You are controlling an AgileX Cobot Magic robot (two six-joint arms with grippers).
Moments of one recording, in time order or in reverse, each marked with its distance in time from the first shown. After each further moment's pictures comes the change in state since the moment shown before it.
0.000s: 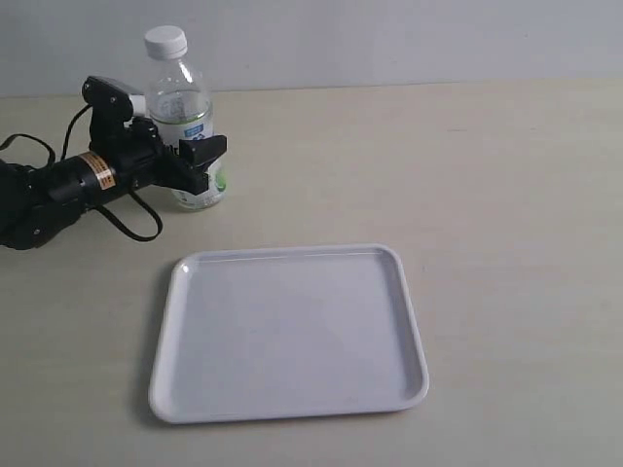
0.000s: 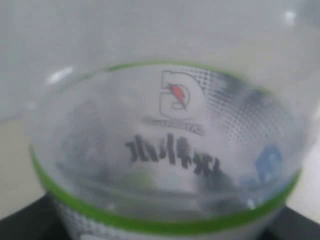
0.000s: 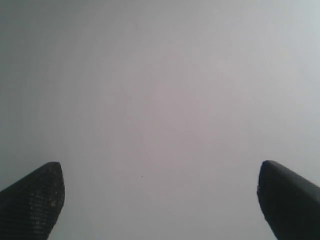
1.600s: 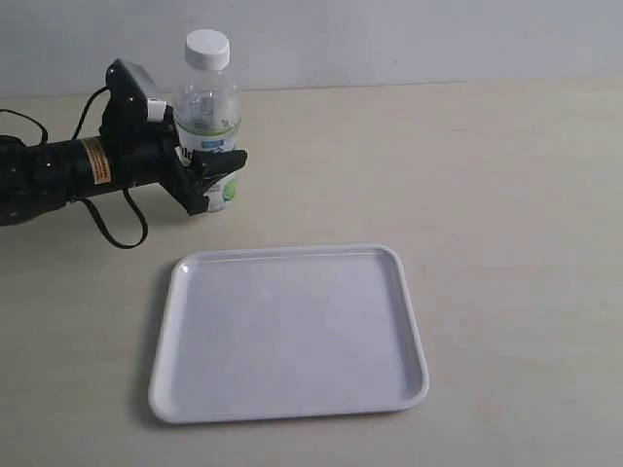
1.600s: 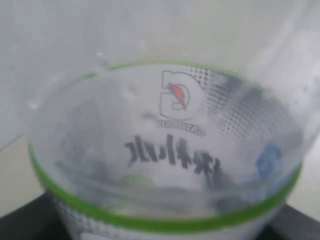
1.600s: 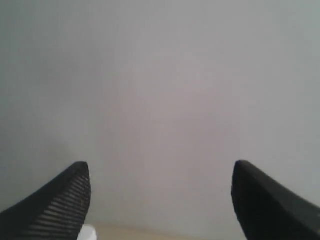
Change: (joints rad) left arm 0.000 -0.099 0.000 0.326 0.037 0.031; right arm 0.025 0.774 -0.663 -0.992 0.261 1.140
